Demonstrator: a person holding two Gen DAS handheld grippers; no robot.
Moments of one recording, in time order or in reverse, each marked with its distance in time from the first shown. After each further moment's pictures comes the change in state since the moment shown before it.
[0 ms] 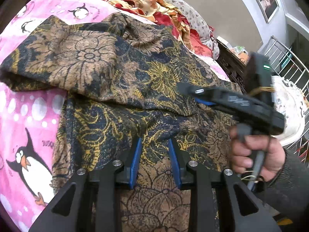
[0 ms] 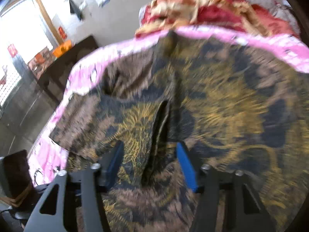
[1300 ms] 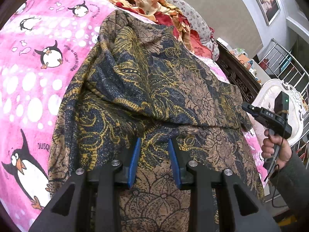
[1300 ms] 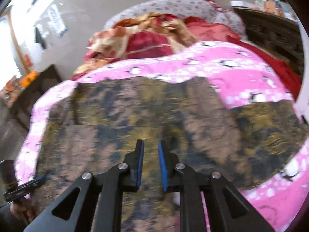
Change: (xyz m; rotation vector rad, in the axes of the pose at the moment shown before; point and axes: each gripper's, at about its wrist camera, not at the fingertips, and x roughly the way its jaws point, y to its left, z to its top) left arm 0.007 0.007 0.004 -0.029 0.006 -0.022; right arm -0.167 -0.154 -0.010 0.142 -0.173 -0.215
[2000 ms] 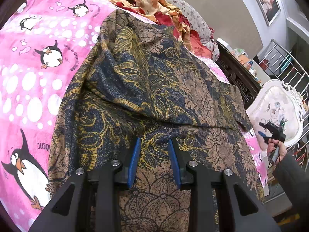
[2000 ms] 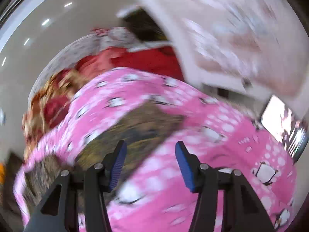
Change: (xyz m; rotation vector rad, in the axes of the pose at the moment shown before) left arm 0.000 0.000 0.000 -0.005 0.001 -0.002; right arm -0.133 -0.272 -0.029 0.649 -0.208 -0.328
